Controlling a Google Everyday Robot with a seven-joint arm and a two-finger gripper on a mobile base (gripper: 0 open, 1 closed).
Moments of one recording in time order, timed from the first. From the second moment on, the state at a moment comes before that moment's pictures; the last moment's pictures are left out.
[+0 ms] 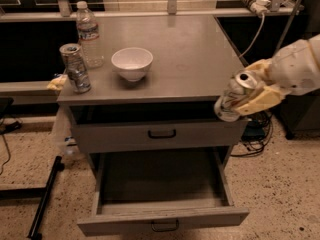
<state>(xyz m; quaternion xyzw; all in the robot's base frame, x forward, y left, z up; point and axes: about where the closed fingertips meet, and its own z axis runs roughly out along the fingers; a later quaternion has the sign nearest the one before) 0.514 -0.194 0.918 -0.63 0.67 0.15 0.36</state>
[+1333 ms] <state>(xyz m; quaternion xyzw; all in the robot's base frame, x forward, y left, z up) 0.490 -0.220 0.684 -0.67 0.68 0.15 0.25</state>
